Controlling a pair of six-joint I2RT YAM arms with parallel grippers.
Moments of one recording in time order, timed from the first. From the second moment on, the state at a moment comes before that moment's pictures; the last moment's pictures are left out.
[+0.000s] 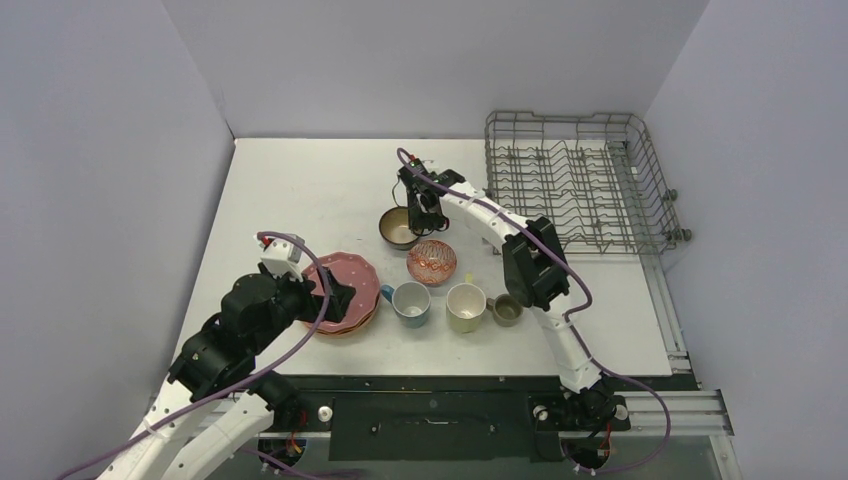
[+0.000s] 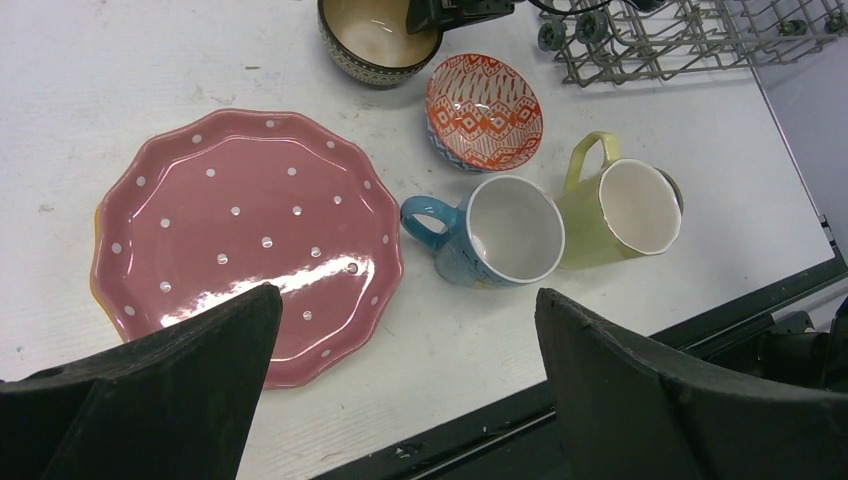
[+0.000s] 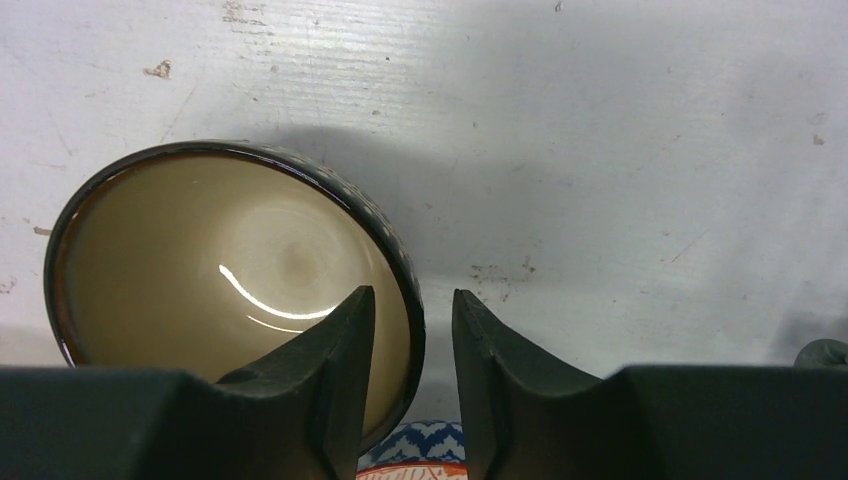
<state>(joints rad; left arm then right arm) -0.62 0.50 0.78 -0.69 -0.14 -0.46 0.67 2.35 2.08 -0.82 0.20 0.52</state>
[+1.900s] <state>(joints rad) -0.61 0.51 0.78 -0.69 -0.12 -0.46 0.67 1.88 1.70 -0.76 0.20 0.54</state>
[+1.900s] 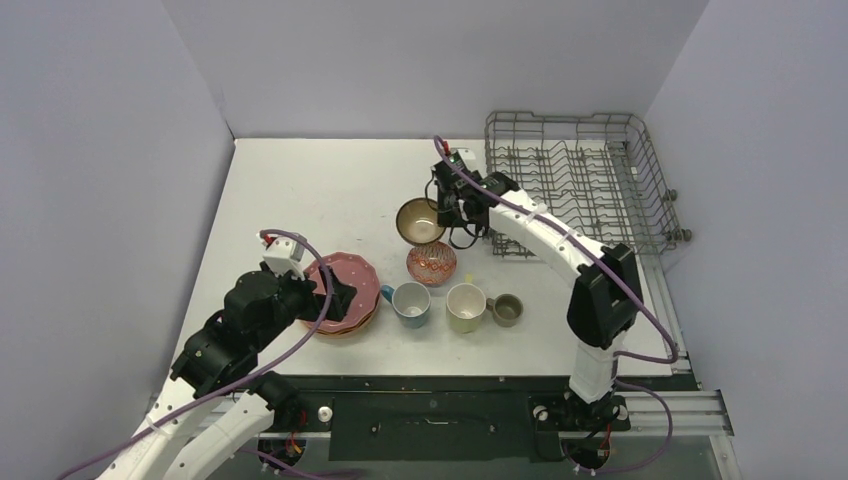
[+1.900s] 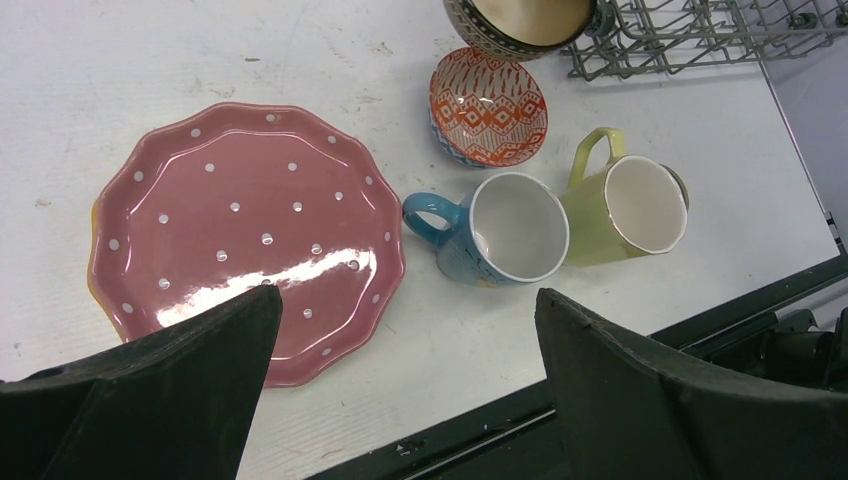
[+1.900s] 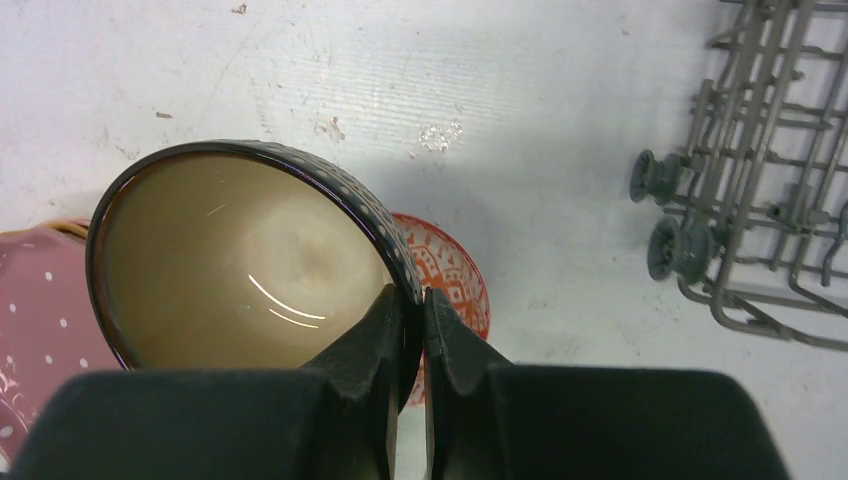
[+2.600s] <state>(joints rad) -0.61 0.52 0.78 -0.69 -0.11 -0.46 0.65 1.19 1.19 -0.80 0.31 0.54</state>
